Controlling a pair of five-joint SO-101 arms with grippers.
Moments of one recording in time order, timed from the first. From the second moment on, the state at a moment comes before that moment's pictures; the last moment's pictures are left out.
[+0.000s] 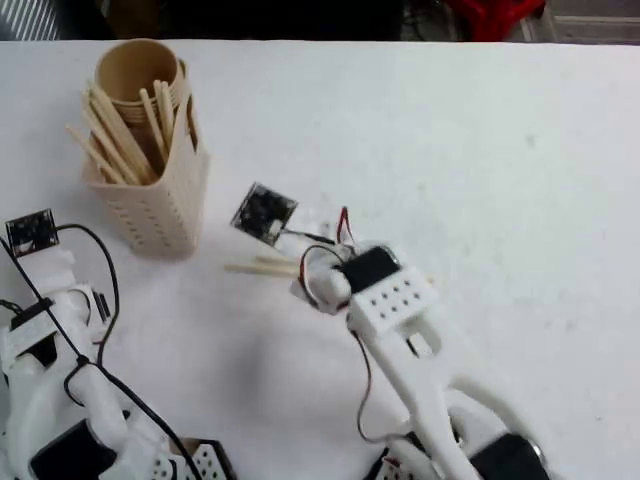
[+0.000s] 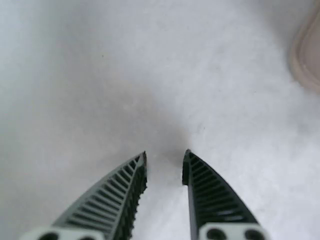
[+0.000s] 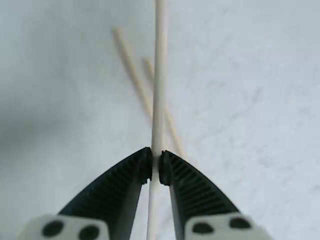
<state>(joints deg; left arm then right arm) -43.6 -22.7 66.1 34.9 -13.1 -35.6 -27.2 39.6 54.1 30.5</state>
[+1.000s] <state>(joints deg) -43.6 -22.7 66.1 34.9 -13.1 -49.9 4.4 -17.3 12.0 4.1</state>
